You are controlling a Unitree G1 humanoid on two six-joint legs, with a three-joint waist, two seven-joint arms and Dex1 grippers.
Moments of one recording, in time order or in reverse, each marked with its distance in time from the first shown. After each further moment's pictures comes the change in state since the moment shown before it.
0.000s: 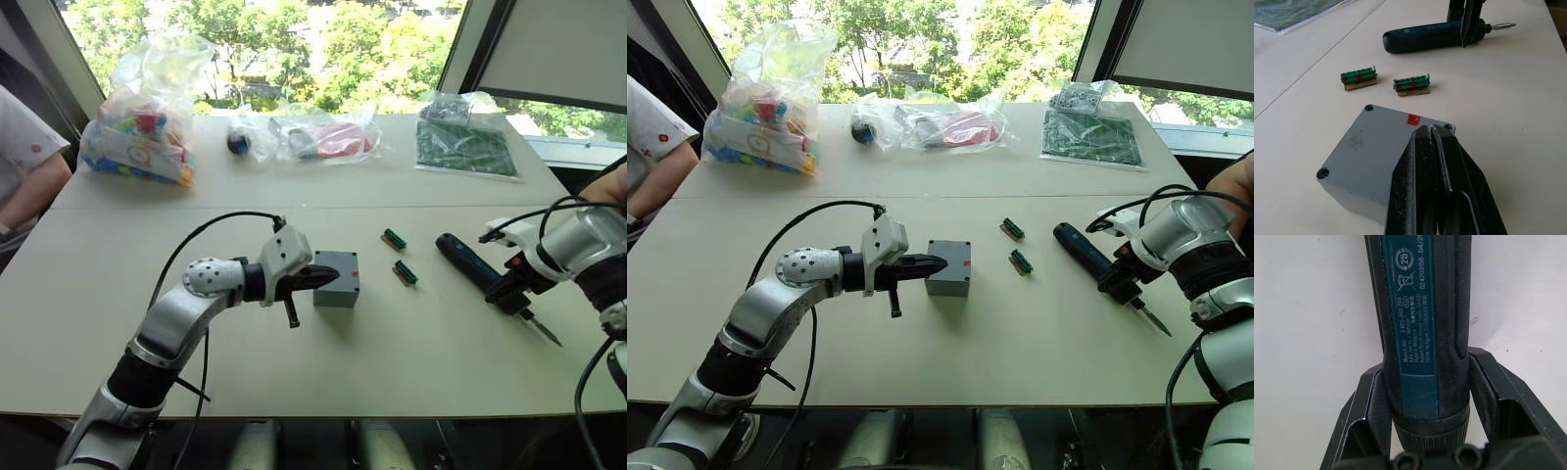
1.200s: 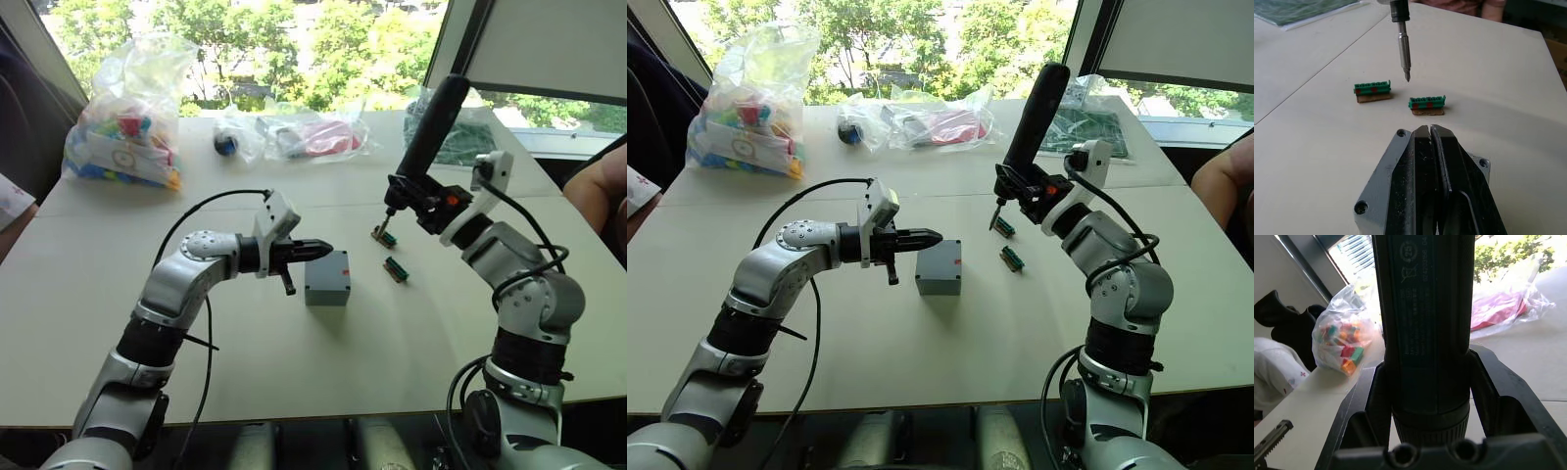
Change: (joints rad) left arm -0.162 -0.023 0.062 0.227 -0.064 0.069 -0.065; right arm 0.372 0.778 -0.930 -0.778 0.627 -0.256 -0.932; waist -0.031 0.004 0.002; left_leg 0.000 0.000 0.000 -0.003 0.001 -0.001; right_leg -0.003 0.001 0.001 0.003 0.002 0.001
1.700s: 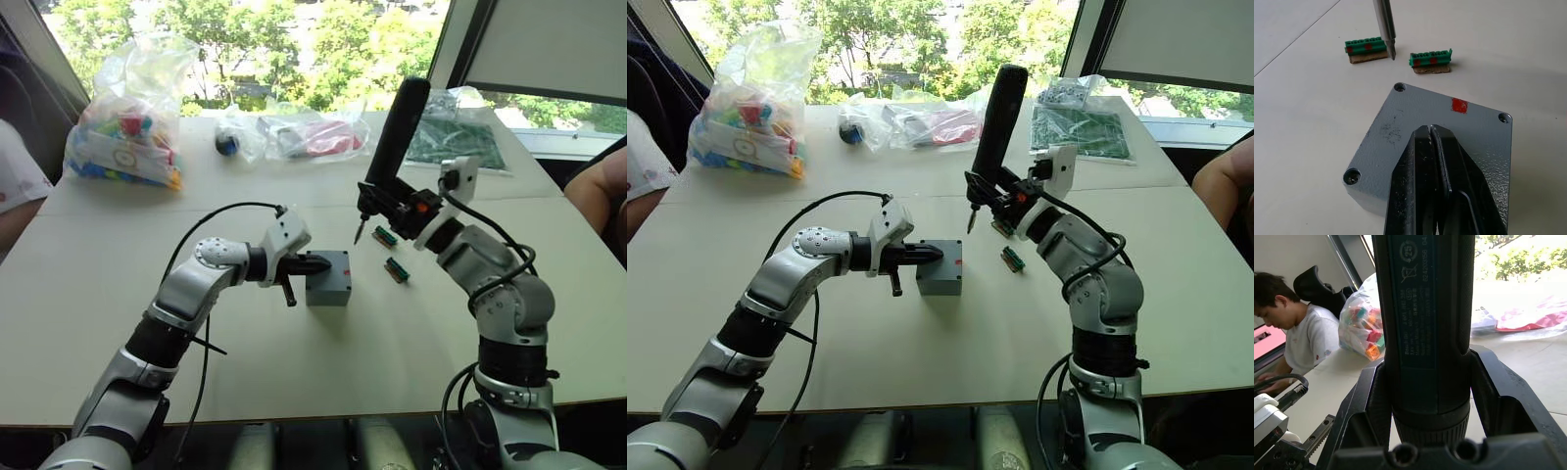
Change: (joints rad) left arm 0.000 -0.002 -0.089 0.058 0.109 -0.062 -0.031; right arm 0.028 -0.001 0.138 0.000 0.012 -0.097 0.002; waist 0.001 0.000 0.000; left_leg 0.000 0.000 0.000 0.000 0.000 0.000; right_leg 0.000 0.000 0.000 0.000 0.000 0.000
